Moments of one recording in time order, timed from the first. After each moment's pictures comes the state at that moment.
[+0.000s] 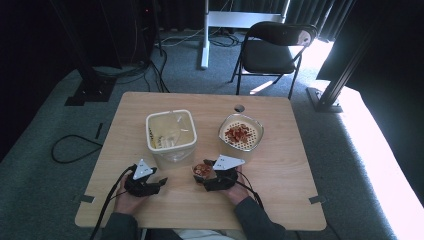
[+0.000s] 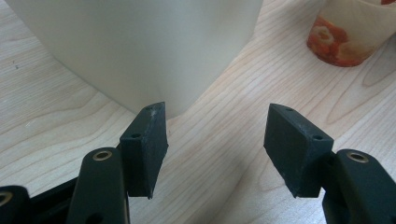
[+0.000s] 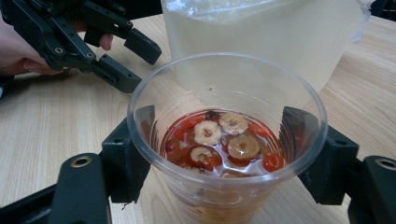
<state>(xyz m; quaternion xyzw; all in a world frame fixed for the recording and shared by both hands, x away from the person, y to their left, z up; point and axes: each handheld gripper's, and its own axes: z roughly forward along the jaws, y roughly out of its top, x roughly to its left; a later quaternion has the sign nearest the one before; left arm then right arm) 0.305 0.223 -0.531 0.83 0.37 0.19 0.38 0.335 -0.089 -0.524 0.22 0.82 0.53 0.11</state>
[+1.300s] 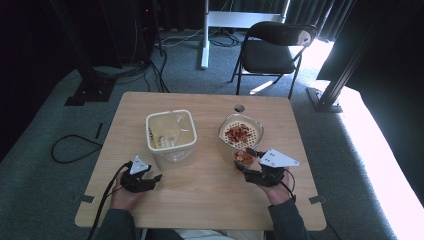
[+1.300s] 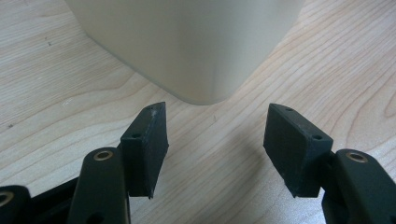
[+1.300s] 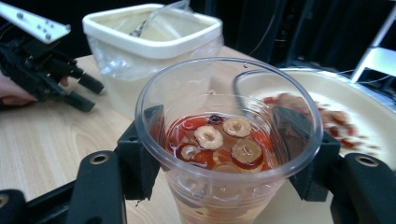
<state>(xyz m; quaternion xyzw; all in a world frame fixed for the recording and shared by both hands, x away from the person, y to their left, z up) 0.320 0.239 -0.538 0.83 0.39 0.19 0.36 0.299 -0.201 -0.437 0.29 0.76 0.53 0.24</state>
